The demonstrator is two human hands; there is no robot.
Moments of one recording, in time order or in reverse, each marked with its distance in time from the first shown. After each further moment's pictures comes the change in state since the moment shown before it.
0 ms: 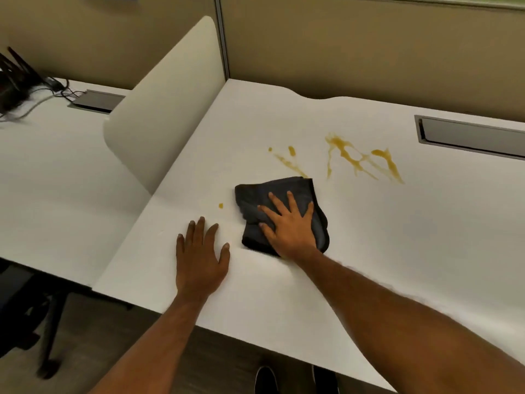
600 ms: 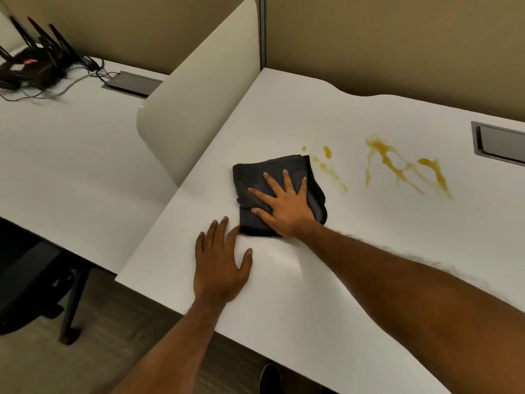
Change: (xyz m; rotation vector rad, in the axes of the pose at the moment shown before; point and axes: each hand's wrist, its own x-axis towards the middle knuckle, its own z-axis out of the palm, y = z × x) left_hand 0.001 -0.012 0.003 0.017 0.020 -0.019; right_hand 0.089 -0.041 0.008 -0.123 -0.083 -0.274
